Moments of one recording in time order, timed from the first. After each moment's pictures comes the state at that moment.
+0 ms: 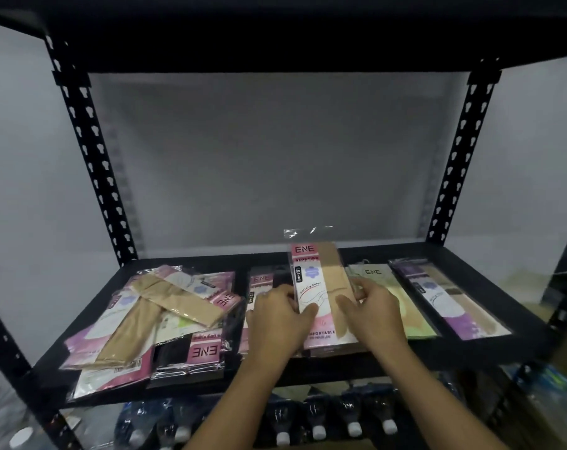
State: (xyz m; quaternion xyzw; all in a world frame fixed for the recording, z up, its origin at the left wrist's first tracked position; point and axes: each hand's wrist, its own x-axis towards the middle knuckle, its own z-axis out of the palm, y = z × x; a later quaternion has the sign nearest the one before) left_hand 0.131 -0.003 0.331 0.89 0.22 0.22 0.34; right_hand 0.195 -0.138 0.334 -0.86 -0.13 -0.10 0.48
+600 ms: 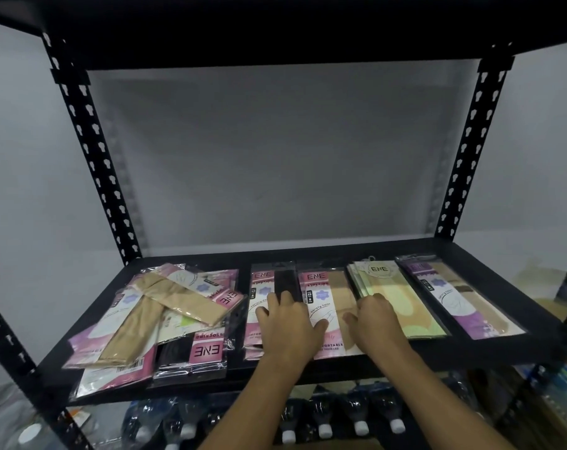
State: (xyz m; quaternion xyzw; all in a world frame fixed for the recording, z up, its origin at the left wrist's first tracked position) left_hand 0.154 -0.010 0.297 0.96 0.21 0.14 0.09; right_hand 0.219 -0.131 0.301 -0.95 -0.12 -0.05 0.28
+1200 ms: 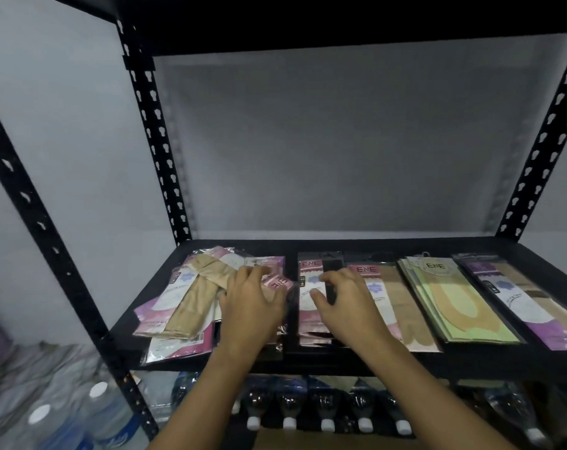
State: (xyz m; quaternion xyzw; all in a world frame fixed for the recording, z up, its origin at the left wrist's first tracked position) left_hand 0.079 0.101 0.313 0.88 0.26 0.33 0.22; right_hand 0.166 -0.035 0.314 -0.86 -0.32 -0.12 0.37
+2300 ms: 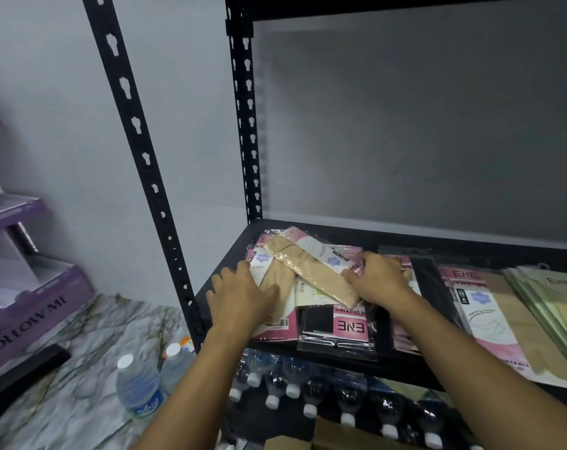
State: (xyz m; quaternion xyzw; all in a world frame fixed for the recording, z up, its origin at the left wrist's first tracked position) left_hand 0.007 0.219 0.298 0.85 0.46 0.19 0.16; right_hand 0.182 0.084 0.315 -0.94 -0.26 0.04 0.20
